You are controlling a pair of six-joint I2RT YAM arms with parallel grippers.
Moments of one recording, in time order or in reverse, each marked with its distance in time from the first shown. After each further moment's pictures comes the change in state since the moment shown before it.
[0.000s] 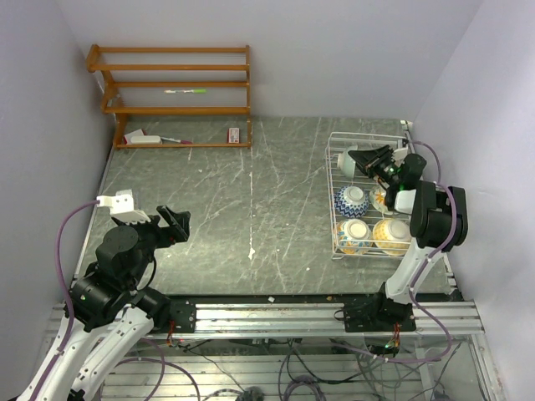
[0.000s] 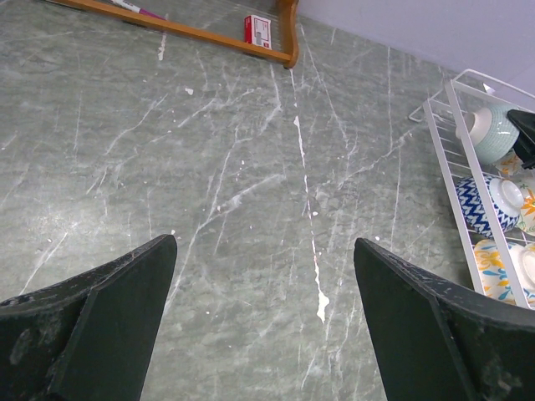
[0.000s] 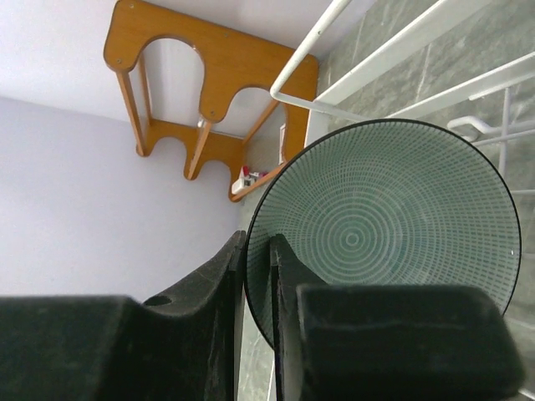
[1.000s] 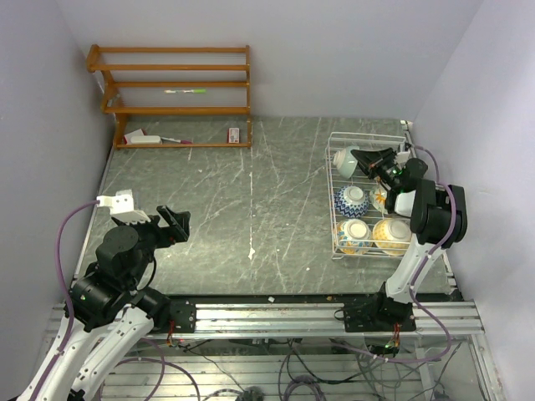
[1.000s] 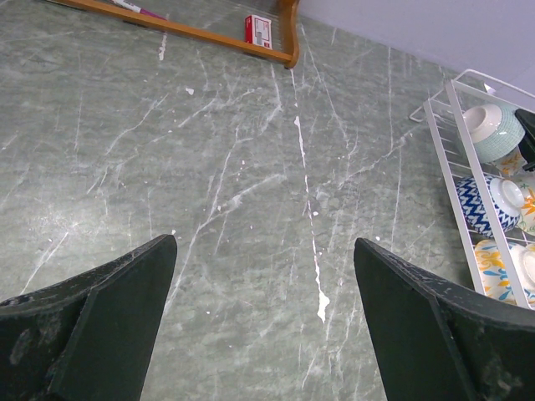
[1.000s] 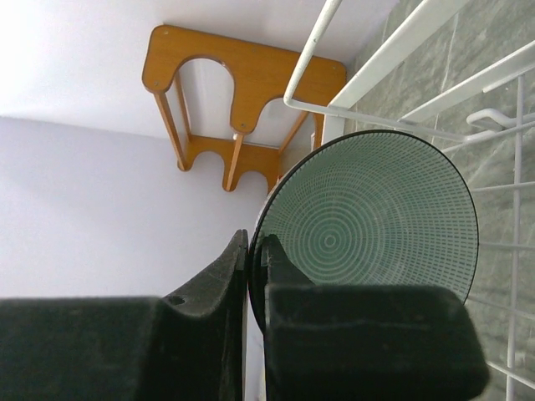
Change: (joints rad) left arm 0.000 0.000 0.000 -0.001 -0.002 0.000; right arm -0.019 0.047 -0.023 0.131 -0.005 0.168
